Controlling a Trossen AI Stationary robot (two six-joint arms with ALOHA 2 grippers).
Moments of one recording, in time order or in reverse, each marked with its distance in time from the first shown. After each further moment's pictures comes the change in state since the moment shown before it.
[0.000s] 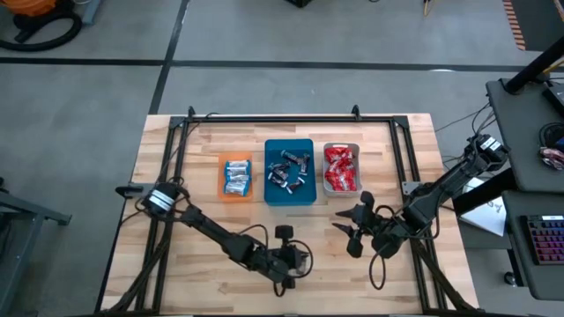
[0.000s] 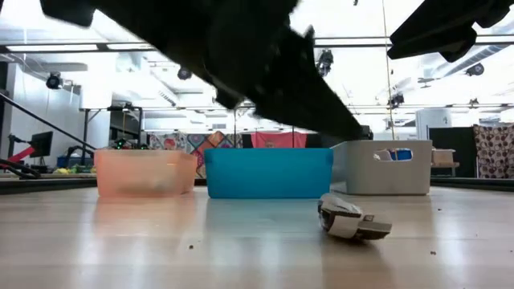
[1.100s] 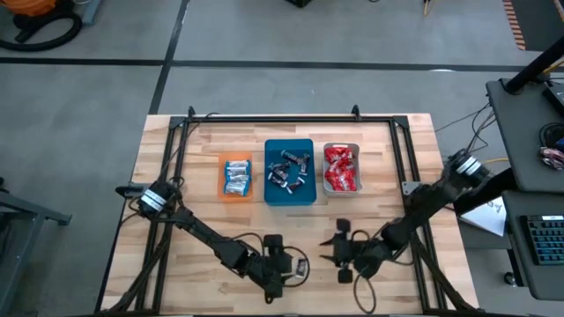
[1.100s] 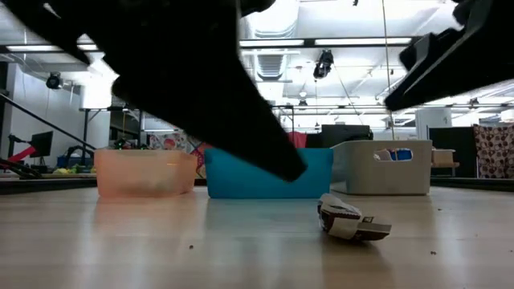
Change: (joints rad) left arm -0.055 -0.063 -0.001 -0.267 0.158 -0.249; right arm 0.029 0.337 -0.008 0.386 -0.190 -0.279
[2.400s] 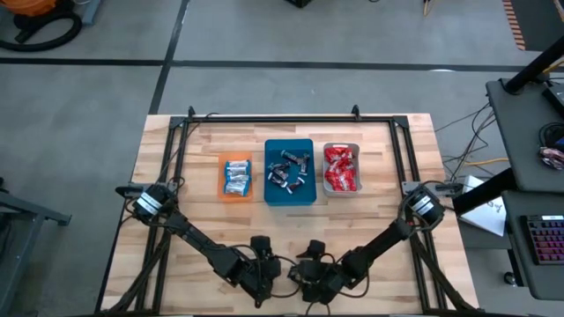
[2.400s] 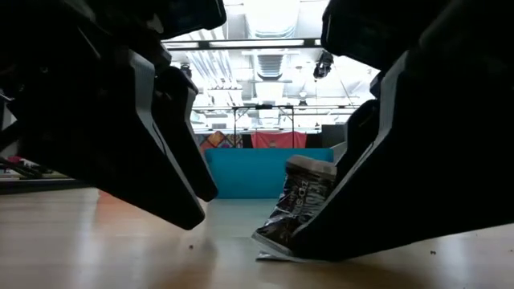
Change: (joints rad) left arm -0.080 -0.007 0.005 -0.254 -0.079 -0.080; right arm -0.045 0.578 0.462 -0.105 -0.044 0.204
